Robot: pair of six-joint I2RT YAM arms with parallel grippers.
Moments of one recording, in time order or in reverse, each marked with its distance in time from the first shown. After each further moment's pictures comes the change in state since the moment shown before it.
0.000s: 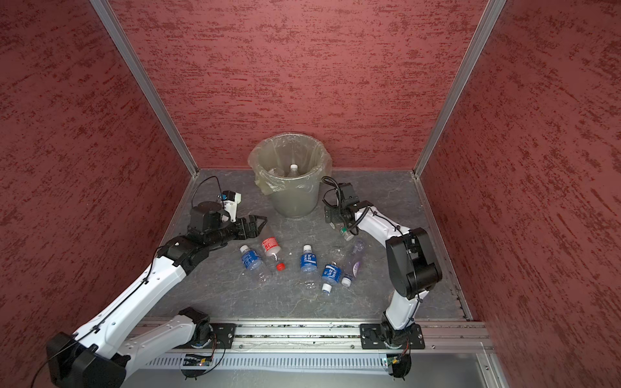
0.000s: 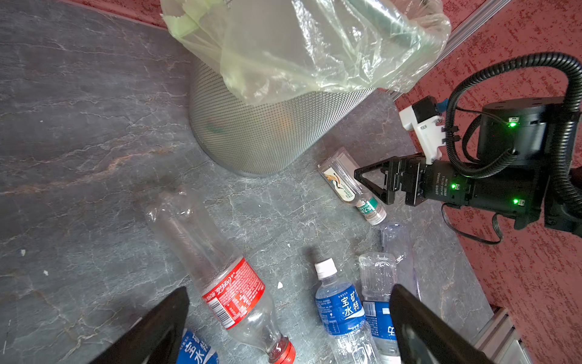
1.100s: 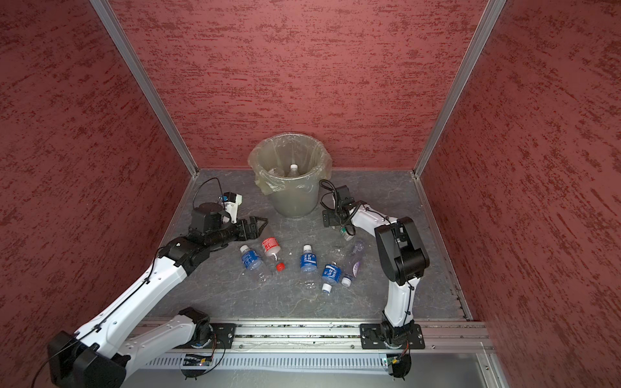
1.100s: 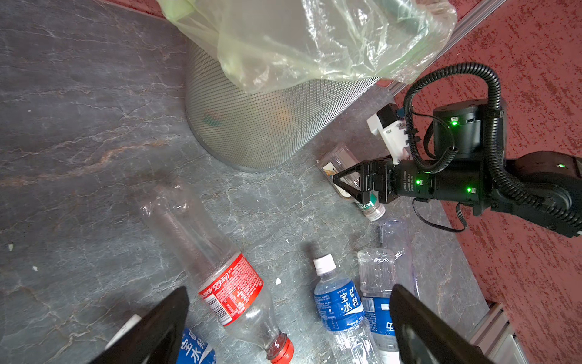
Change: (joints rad) left arm 0.000 0.001 -0.016 0.011 0.014 -0.008; right arm -0.009 0.140 0.053 0.008 -0.049 -0.033
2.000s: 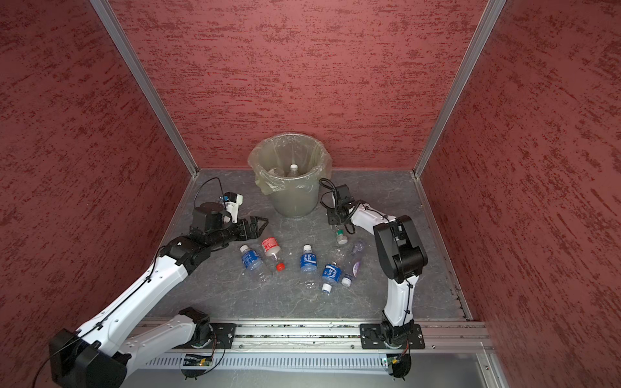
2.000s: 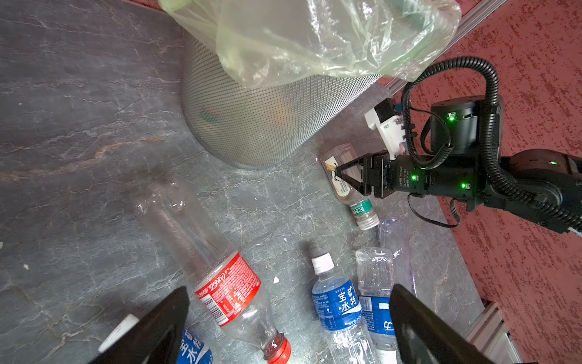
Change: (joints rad) left arm 0.001 0.011 0.000 0.005 0.012 -0.011; right arm -0.005 0.004 -0.011 0.024 0.005 -0.014
